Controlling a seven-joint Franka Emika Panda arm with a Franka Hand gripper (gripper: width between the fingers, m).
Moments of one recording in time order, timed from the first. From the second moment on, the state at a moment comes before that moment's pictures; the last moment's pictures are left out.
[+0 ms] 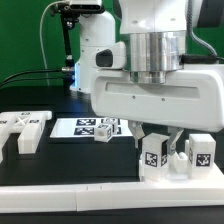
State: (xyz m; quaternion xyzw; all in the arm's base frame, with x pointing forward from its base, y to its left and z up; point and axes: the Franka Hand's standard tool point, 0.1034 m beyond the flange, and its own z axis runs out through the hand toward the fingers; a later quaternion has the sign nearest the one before) arm 0.612 0.053 0.070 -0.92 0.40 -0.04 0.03
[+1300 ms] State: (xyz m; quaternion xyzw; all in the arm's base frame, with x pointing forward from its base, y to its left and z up) arm 0.604 0.051 0.076 -0.63 0.78 0.02 0.05
